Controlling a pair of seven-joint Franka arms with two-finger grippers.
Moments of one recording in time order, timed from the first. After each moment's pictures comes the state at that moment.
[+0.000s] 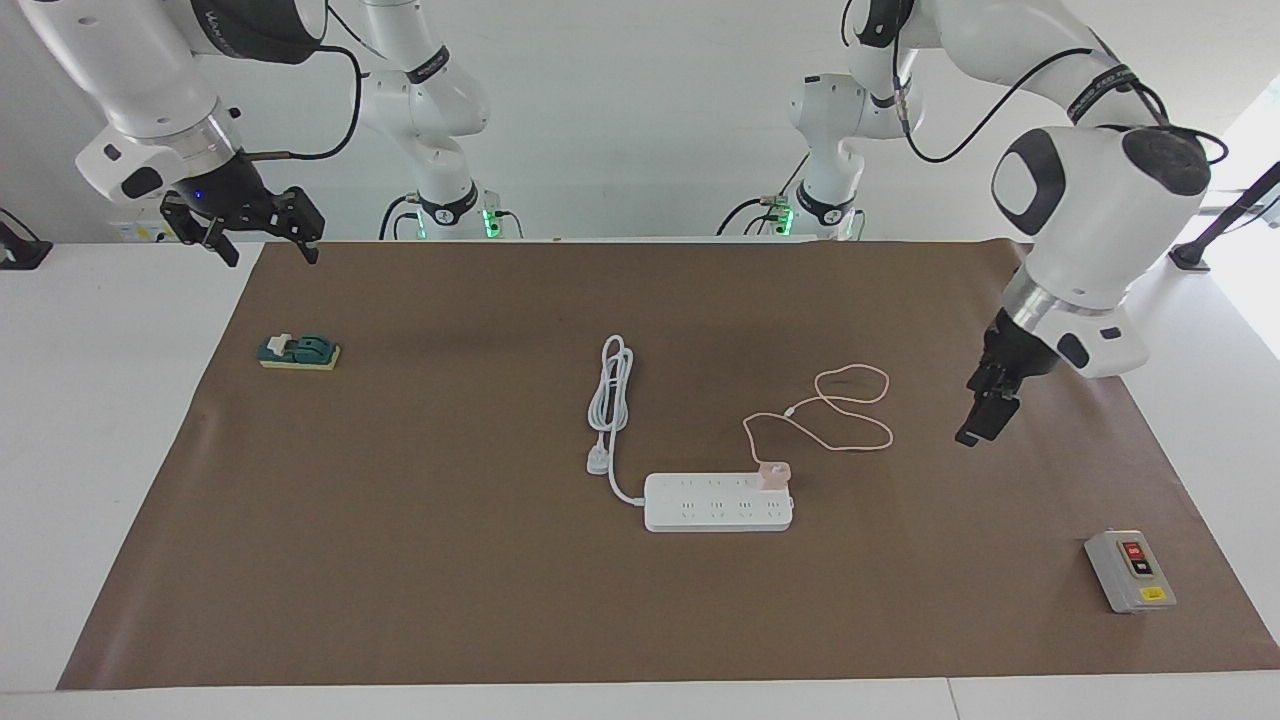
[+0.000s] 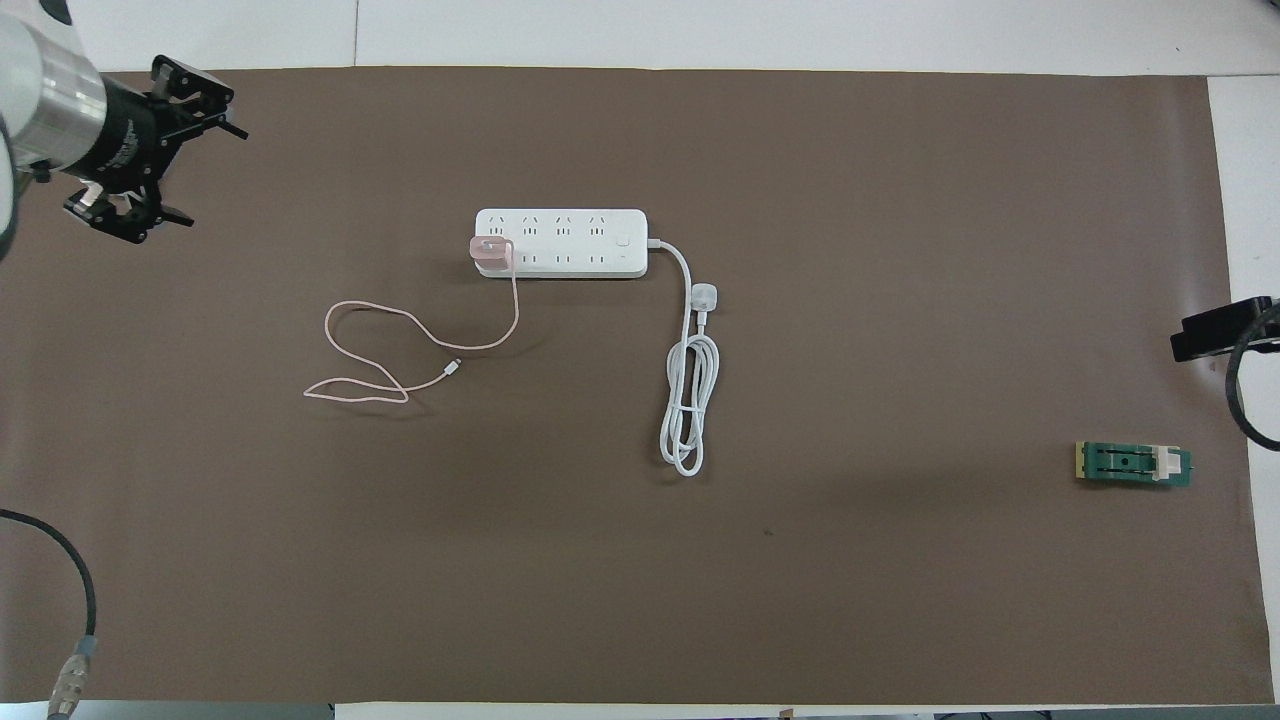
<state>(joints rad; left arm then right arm) -0.16 0.29 0.11 -1.40 -0.10 1.82 -0.90 -0.12 -0.06 0.02 -1.65 -0.03 1.52 -0.14</state>
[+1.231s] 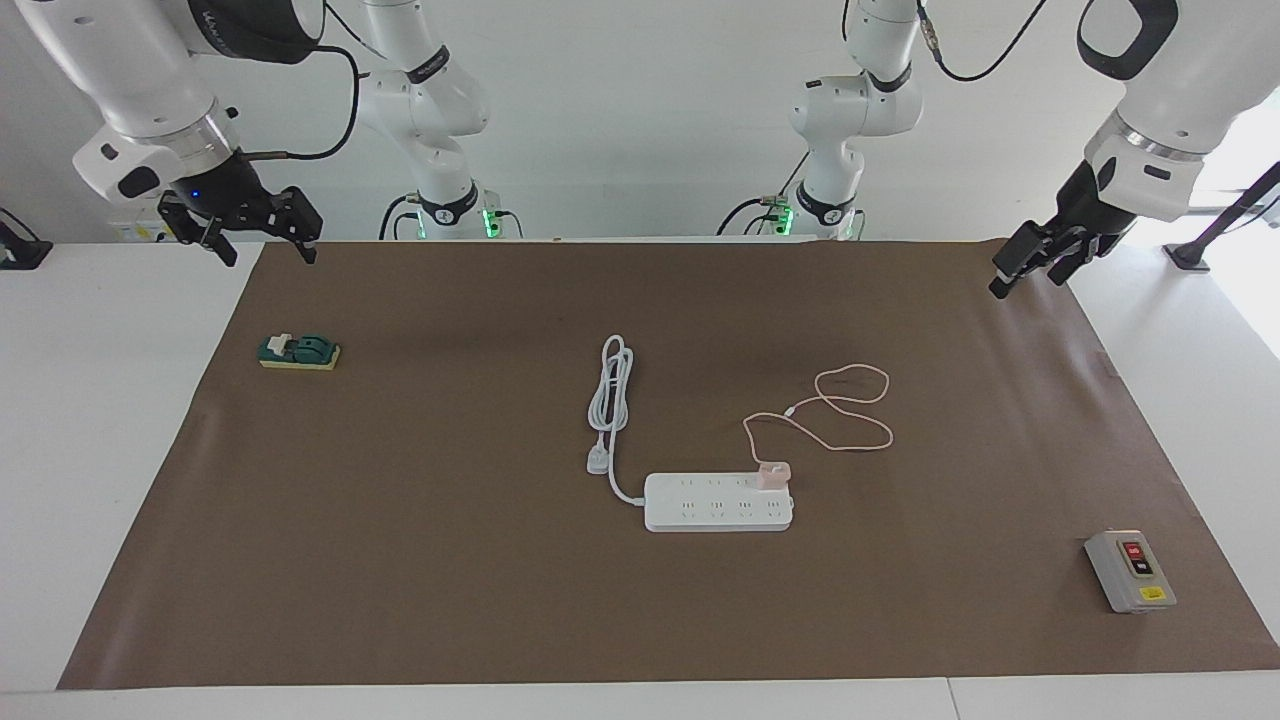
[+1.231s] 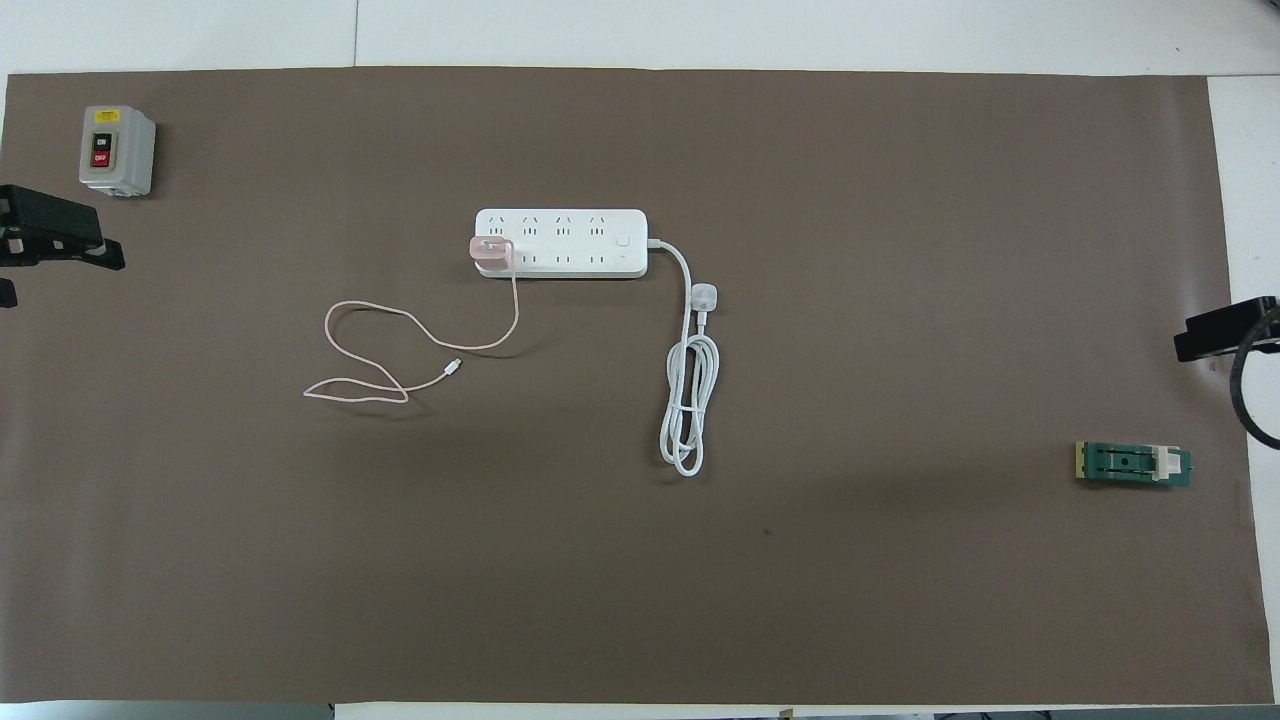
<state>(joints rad) -0.03 0.02 0.03 -1.54 -0.09 1.56 -0.20 -0.12 -0.06 0.01 -1.65 -0.03 1.52 -0.14</state>
